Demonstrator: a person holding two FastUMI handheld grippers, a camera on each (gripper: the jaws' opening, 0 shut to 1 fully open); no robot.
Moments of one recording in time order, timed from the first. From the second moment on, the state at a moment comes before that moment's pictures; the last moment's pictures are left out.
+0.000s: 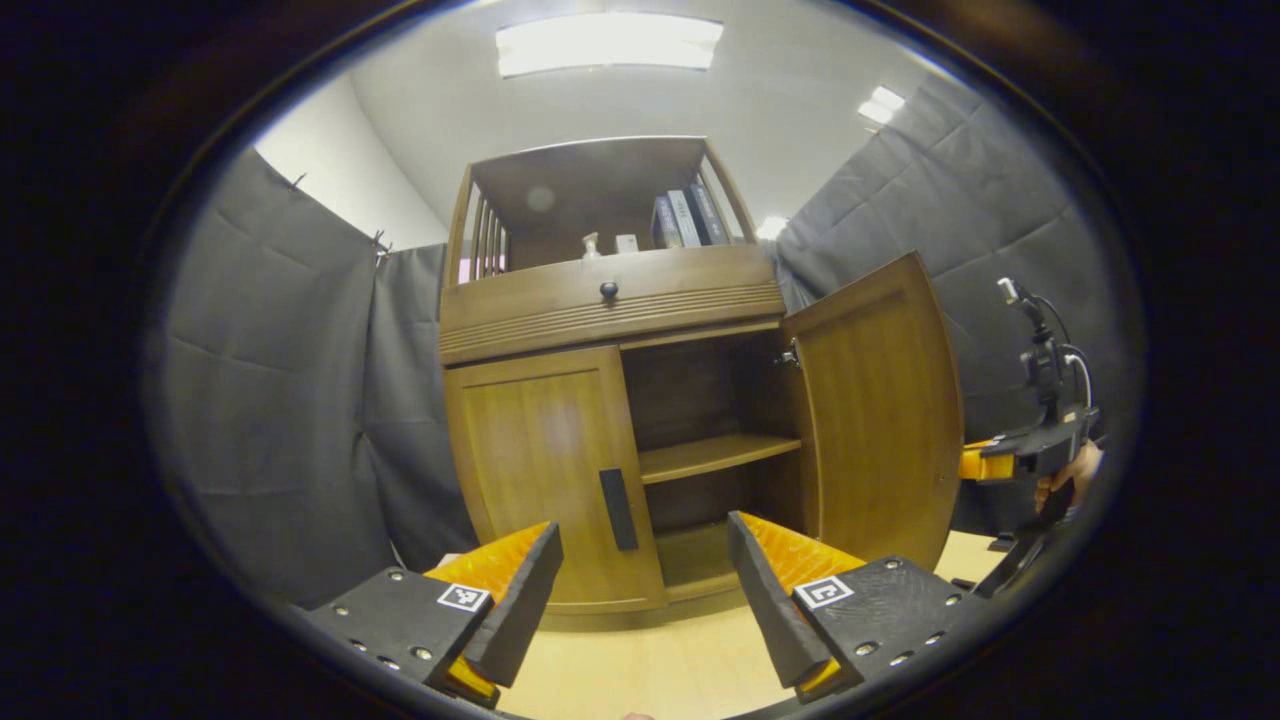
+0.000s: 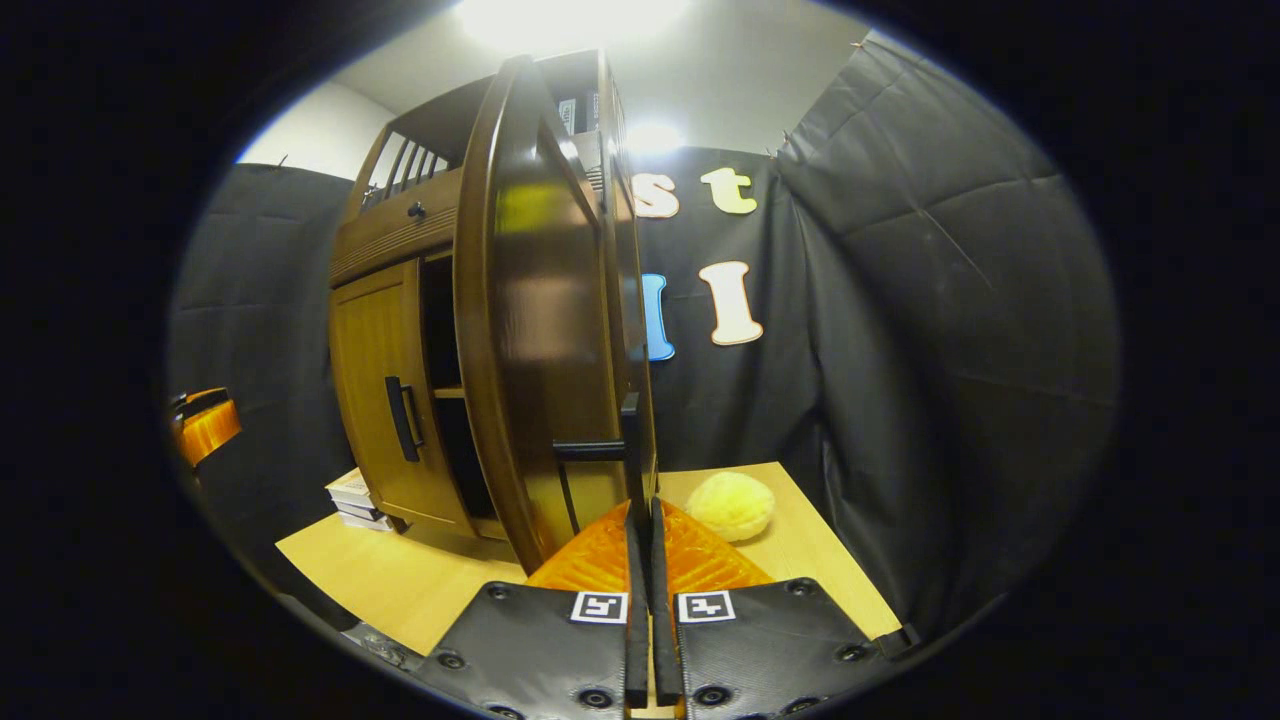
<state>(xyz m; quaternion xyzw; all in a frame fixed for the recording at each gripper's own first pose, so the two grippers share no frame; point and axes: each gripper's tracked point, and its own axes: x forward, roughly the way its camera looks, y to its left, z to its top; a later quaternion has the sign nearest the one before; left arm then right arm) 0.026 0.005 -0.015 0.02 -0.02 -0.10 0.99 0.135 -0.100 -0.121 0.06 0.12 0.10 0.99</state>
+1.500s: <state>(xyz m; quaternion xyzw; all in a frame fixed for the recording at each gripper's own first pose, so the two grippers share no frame) 0.219 0.009 -0.081 -0.02 -0.02 -0.08 1.00 0.015 -0.145 -0.067 0.02 0.08 -0.06 0.99</state>
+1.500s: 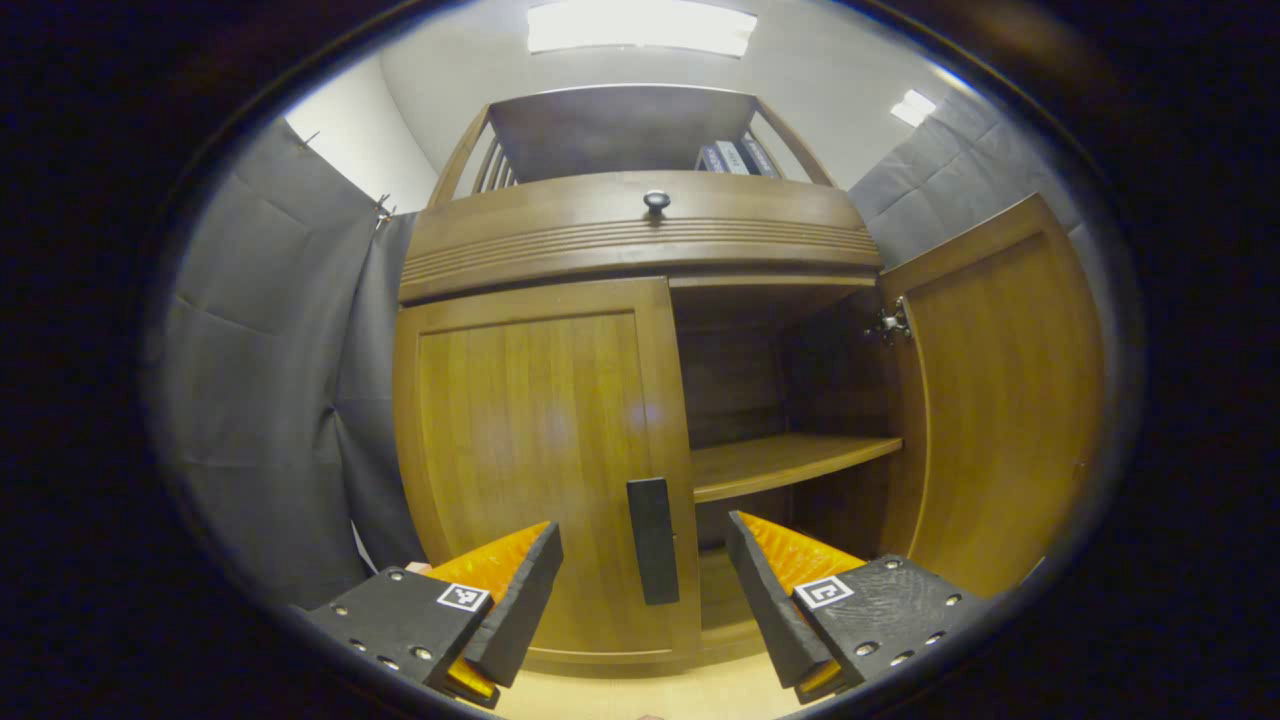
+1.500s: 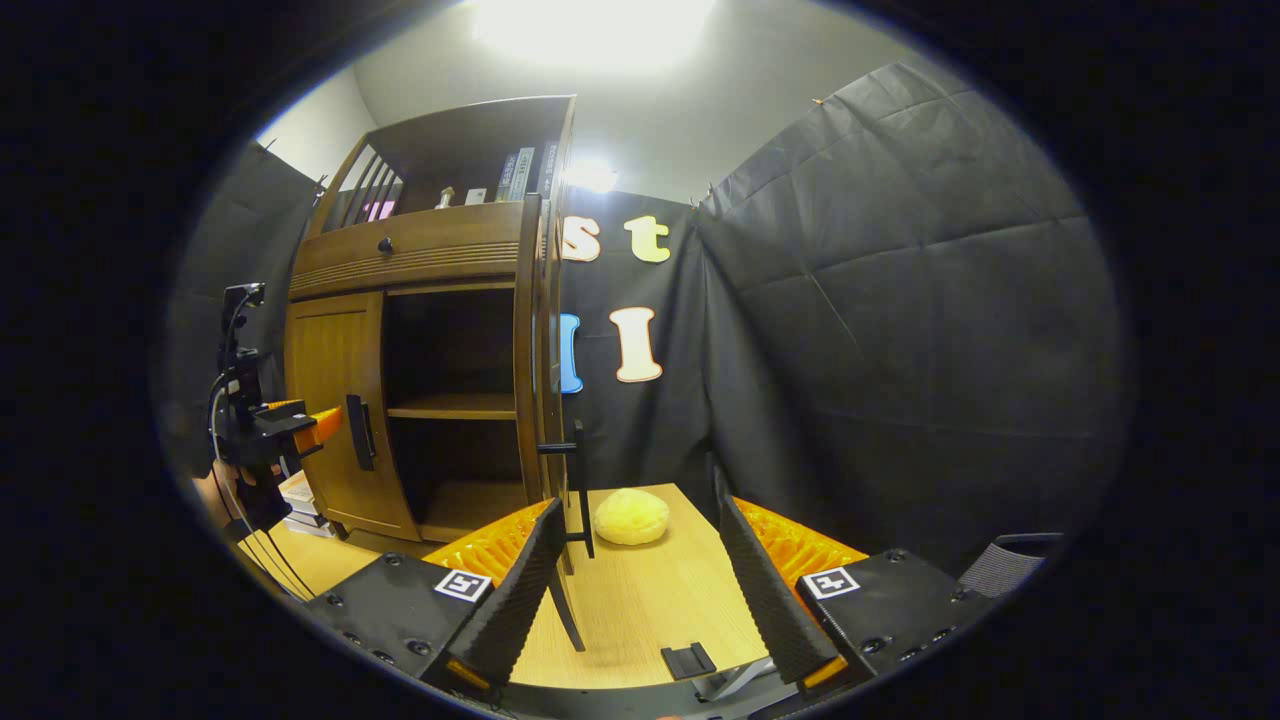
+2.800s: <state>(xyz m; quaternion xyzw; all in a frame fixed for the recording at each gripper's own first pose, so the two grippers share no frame) 0.303 -0.014 -0.156 -0.05 0.07 -0.08 0.99 0.006 -0.158 -0.076 0.00 0.12 -0.08 0.99</state>
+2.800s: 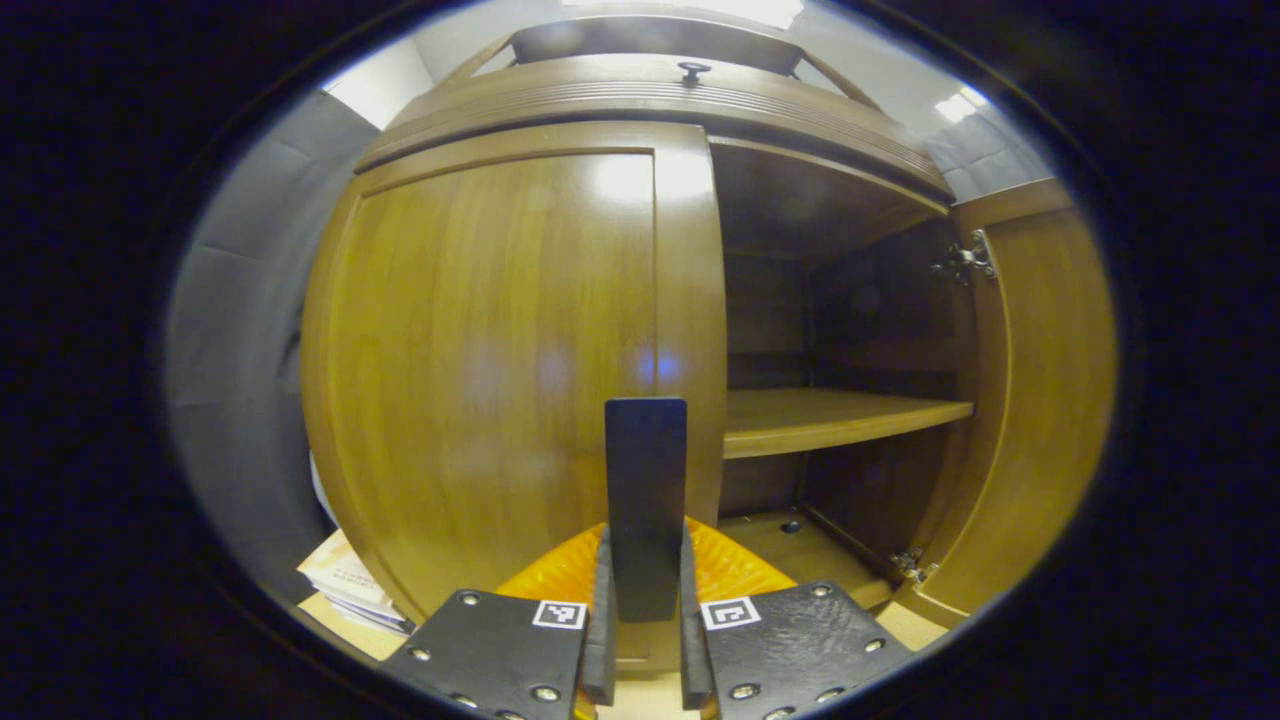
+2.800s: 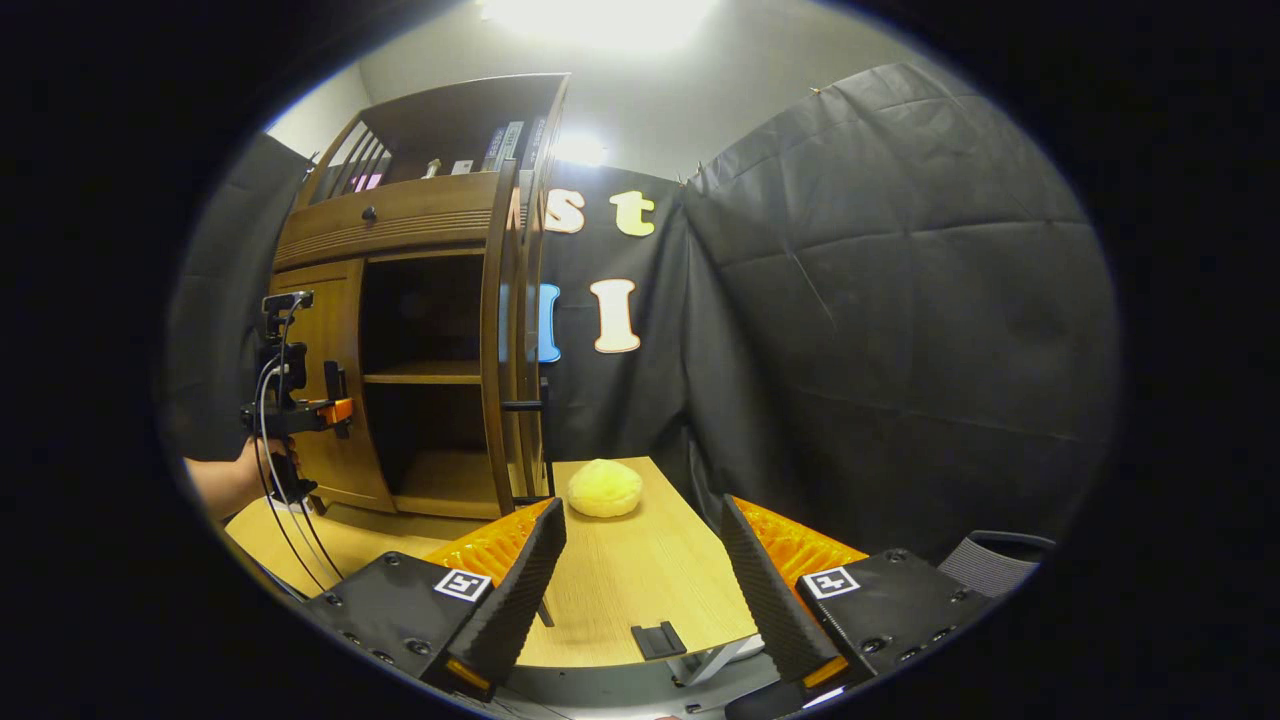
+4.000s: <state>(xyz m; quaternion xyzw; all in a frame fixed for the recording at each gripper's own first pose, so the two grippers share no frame) 0.198 0.032 -0.150 -0.06 0.08 -0.08 0.99 0.009 -0.115 -0.070 0.01 0.10 -0.03 0.99</state>
